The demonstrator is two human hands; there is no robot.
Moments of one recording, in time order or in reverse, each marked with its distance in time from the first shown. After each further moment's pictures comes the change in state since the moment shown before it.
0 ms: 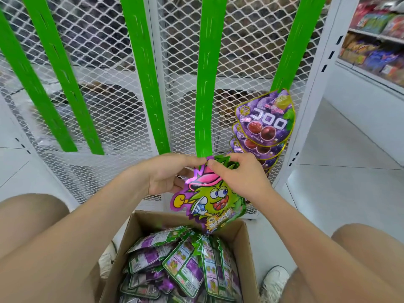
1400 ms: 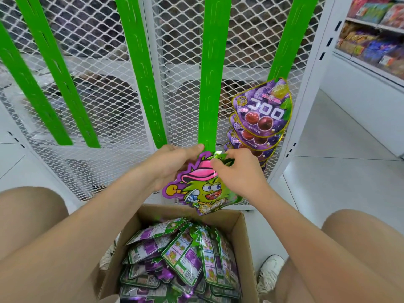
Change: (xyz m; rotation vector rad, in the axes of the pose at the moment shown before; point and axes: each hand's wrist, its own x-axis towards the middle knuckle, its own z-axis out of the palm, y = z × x) left_hand 0.009 -0.010 0.017 -0.112 0.185 0.158; right_hand -0.014 -0.003 0.006 -0.142 0.048 -0.019
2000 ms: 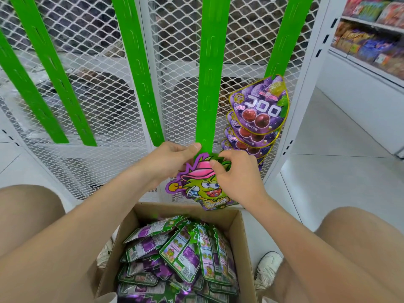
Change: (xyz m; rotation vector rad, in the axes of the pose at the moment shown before) left_hand 0.001 -0.006 -0.008 0.294 0.021 0.123; right_hand -0.008 0.013 0.011 -0.115 0.124 -0.157
